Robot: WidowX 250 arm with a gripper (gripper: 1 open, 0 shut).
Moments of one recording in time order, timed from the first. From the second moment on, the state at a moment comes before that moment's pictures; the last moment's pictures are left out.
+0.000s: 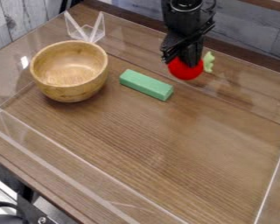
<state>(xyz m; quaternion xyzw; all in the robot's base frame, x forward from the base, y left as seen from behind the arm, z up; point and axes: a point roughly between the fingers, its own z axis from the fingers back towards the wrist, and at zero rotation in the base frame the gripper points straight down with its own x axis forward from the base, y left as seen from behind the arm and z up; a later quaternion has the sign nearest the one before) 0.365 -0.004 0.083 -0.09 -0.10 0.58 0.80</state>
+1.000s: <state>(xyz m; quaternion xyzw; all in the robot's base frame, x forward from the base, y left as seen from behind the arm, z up) 0.365 -0.002 0.084 -0.11 -0.12 0.57 0.81</state>
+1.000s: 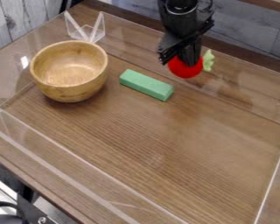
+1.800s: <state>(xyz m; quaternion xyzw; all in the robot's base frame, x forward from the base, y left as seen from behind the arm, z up) 0.281 0.019 0.116 -0.14 -0.11 0.47 0.87</state>
